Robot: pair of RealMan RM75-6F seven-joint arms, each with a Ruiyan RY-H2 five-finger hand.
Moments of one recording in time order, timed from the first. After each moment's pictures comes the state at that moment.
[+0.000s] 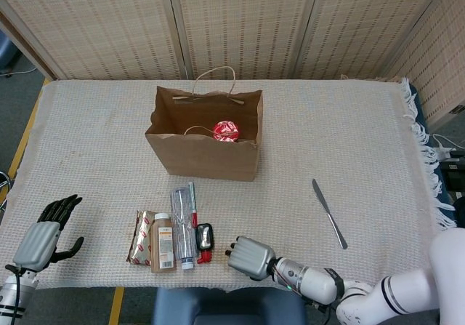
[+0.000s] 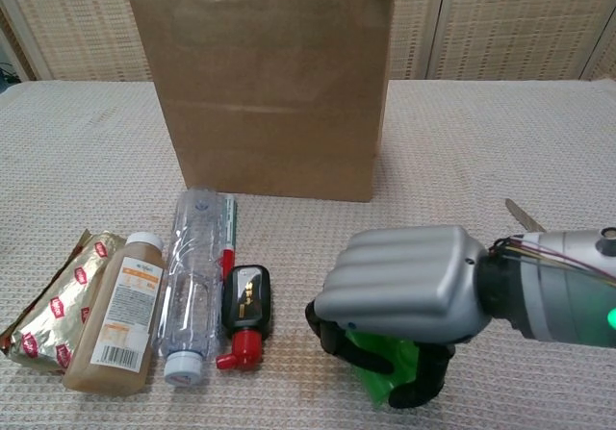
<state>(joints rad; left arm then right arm) -0.18 -1.10 0.01 -1.66 1.50 1.31 -0.11 0.97 -1.39 -0.12 -1.94 -1.20 0.74 -0.73</state>
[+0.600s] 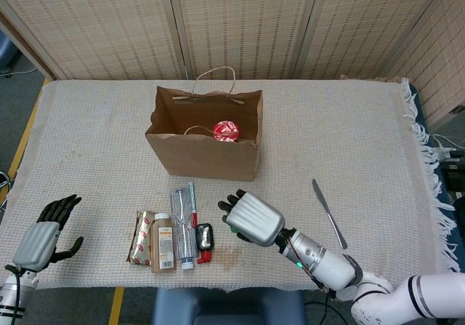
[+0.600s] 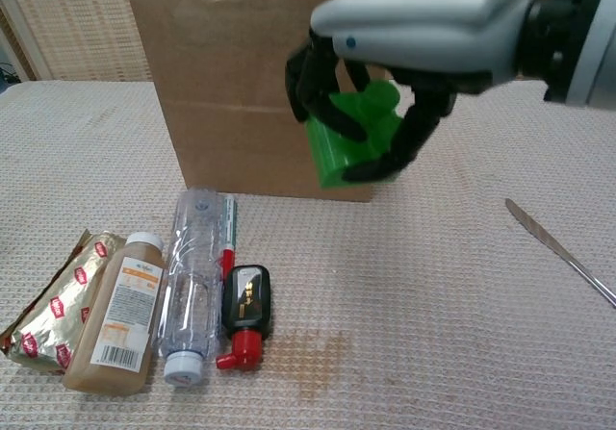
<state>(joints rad) -0.18 -1.11 0.01 -1.66 1.49 1.32 -0.10 0.91 -1.21 0.08 -2.04 -1.33 1.02 -0.61</state>
